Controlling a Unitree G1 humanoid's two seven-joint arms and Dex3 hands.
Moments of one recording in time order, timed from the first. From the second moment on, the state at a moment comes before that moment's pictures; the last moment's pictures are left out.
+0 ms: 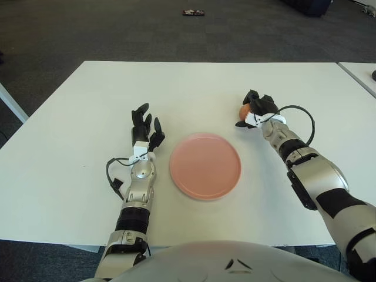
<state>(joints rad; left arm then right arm) -0.10 -0.06 0.06 0.30 0.13 -0.28 0.30 -0.86 -0.25 0.40 1.35 -0.68 -0.13 -0.27</state>
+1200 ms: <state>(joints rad) -0.09 -0.06 0.06 0.27 0.13 -0.27 0.30 -0.81 -0.24 0.41 1.35 -0.68 -0.13 -0.46</state>
